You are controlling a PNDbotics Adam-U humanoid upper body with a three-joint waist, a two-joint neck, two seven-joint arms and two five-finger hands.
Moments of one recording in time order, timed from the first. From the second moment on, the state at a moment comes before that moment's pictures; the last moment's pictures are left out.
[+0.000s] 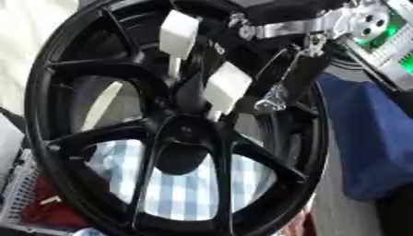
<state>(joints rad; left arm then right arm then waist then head) -0.36 0.45 0.15 -1.94 0.26 0.17 0.12 -1.04 -0.78 0.47 -1.73 0.04 -0.15 0.71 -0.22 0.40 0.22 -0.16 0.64</state>
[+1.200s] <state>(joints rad) -0.33 0.44 0.17 -1.94 0.26 0.16 0.15 -0.38 -0.90 -0.17 -1.72 -0.01 -0.06 0.11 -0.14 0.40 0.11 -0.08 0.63</state>
